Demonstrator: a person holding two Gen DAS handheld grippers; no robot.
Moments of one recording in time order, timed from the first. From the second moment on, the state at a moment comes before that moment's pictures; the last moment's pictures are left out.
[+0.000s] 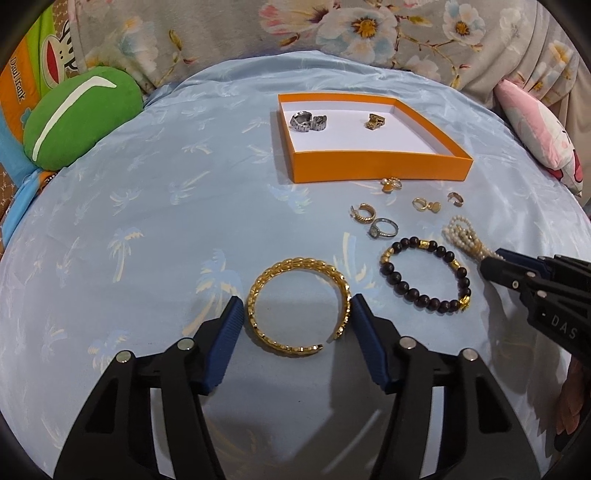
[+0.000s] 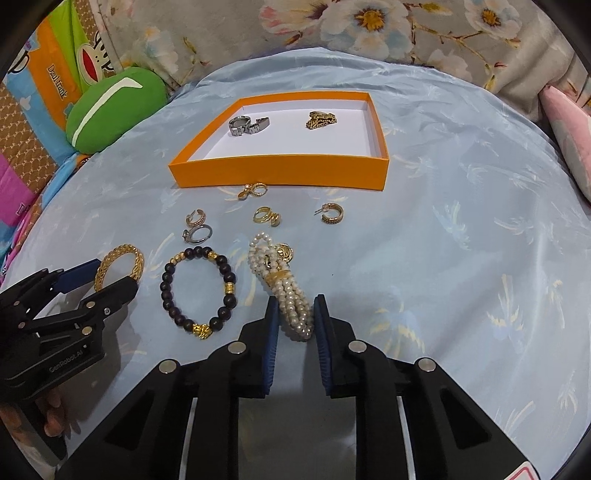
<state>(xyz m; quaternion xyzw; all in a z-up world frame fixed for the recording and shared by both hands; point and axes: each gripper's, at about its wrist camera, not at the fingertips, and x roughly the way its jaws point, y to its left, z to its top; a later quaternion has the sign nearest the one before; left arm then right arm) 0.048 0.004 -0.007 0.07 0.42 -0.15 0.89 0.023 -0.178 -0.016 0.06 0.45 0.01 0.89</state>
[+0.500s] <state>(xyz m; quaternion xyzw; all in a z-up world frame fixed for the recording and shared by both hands) 0.056 0.001 -0.009 0.05 0.43 -0.14 0.89 0.033 -0.179 -0.017 0.07 0.44 0.00 0.90</state>
